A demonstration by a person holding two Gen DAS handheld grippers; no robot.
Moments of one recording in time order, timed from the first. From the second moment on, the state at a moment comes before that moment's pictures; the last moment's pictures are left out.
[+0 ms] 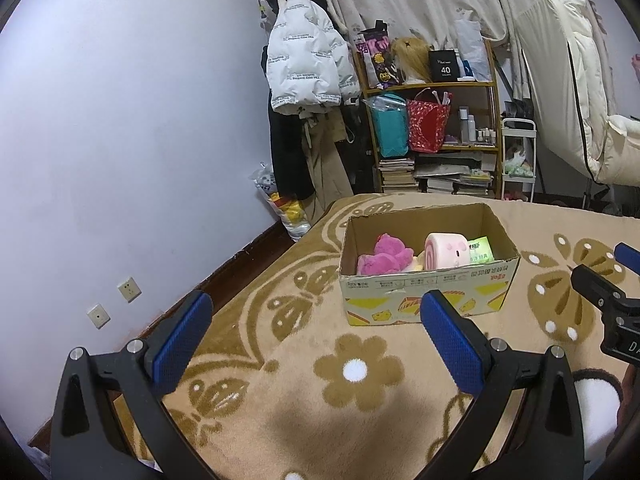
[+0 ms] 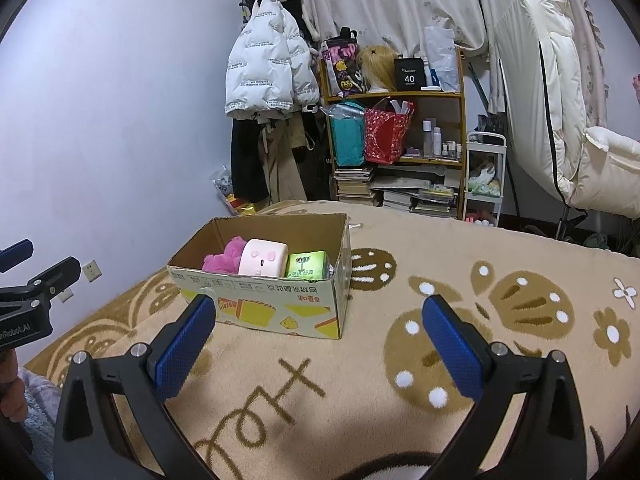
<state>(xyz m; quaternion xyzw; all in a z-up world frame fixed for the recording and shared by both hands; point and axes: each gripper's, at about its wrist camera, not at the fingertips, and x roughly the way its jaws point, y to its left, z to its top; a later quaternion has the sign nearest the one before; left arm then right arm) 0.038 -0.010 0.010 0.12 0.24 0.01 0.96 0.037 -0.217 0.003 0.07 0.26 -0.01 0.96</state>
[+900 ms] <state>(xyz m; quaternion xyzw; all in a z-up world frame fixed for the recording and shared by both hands) 0.036 -0.013 0.004 0.13 0.25 -0.01 0.96 0.038 -0.217 -0.001 0.07 0.25 -0.01 0.96</state>
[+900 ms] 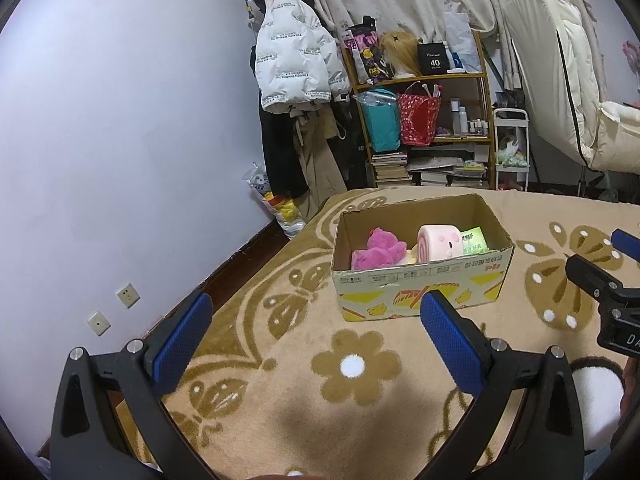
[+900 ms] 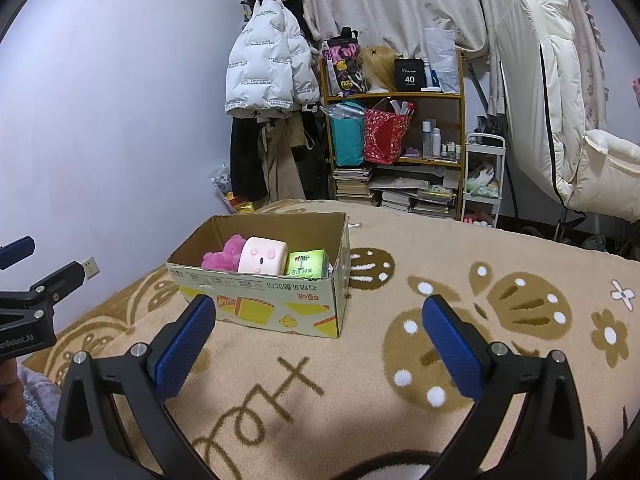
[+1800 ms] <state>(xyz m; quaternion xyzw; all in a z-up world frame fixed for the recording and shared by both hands) 0.034 -0.013 0.005 0.13 0.25 -0.01 0.96 0.037 -0.217 -0.006 0.07 0.25 -0.01 0.96</state>
